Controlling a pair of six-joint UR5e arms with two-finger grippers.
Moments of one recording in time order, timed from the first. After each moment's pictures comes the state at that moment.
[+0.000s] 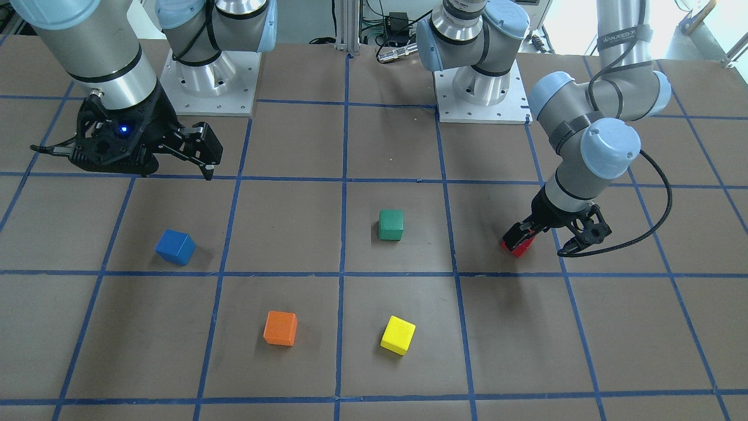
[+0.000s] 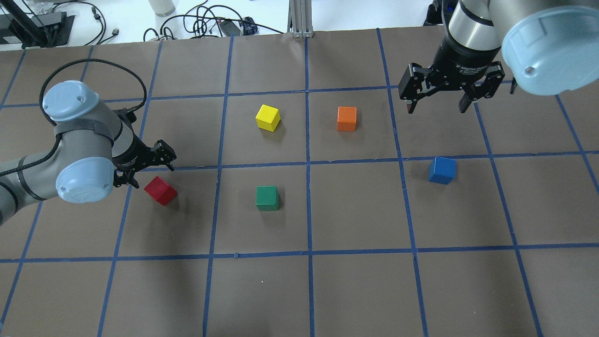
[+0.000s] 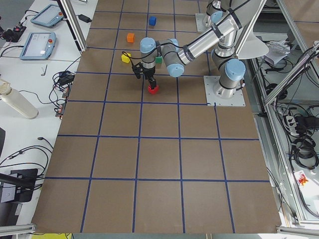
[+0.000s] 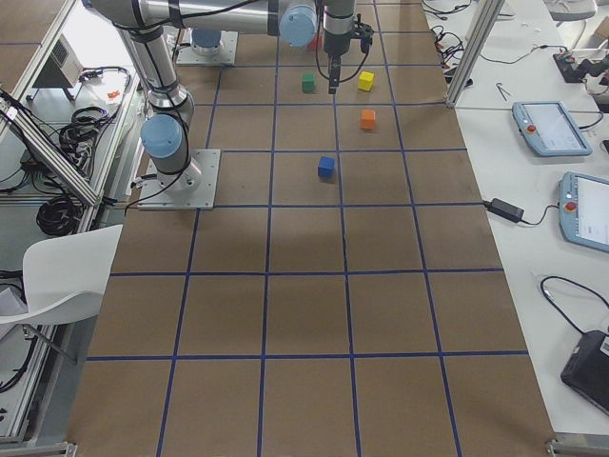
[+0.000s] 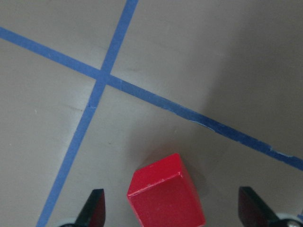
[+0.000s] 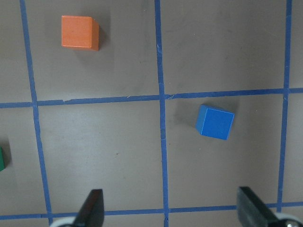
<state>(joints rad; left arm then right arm) -1.29 -1.77 -2.08 -0.87 1.56 -0.23 1.57 -1.52 1.60 -1.64 -1.57 0.04</state>
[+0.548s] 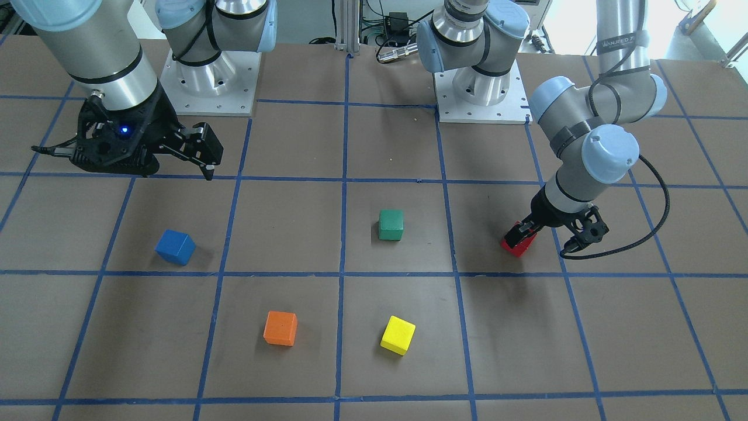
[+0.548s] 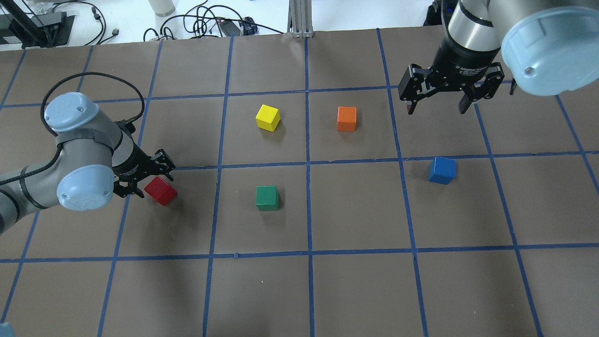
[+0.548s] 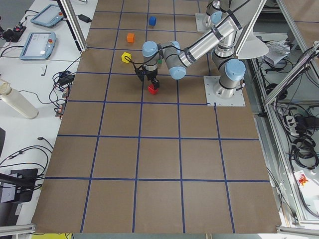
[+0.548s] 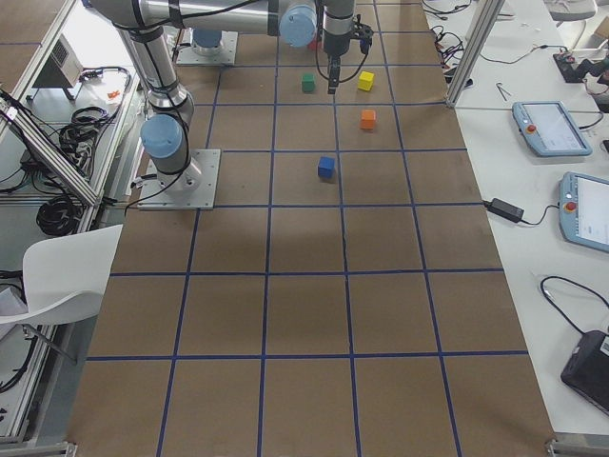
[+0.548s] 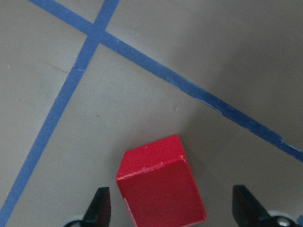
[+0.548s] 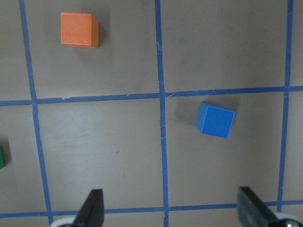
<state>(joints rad) -1.26 -1.79 -2.11 -0.87 1.56 -0.25 1.57 -1.52 1.60 -1.64 -1.57 0.04</state>
